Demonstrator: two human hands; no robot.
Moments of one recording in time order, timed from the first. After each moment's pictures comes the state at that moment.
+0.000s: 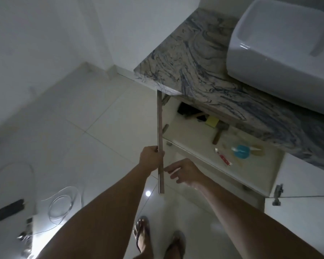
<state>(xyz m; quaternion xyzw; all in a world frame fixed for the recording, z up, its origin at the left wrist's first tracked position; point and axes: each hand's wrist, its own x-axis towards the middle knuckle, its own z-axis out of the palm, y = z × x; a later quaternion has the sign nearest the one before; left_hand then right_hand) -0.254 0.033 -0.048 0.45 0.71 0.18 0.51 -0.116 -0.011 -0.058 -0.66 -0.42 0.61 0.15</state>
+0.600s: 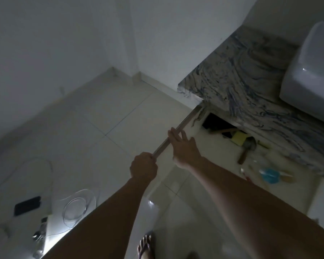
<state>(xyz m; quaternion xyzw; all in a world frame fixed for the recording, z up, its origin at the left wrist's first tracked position) -0.389 0.067 -0.042 0.55 0.79 0.06 0.28 -0.243 0.114 -0.040 -0.60 -0.77 0.21 -0.07</state>
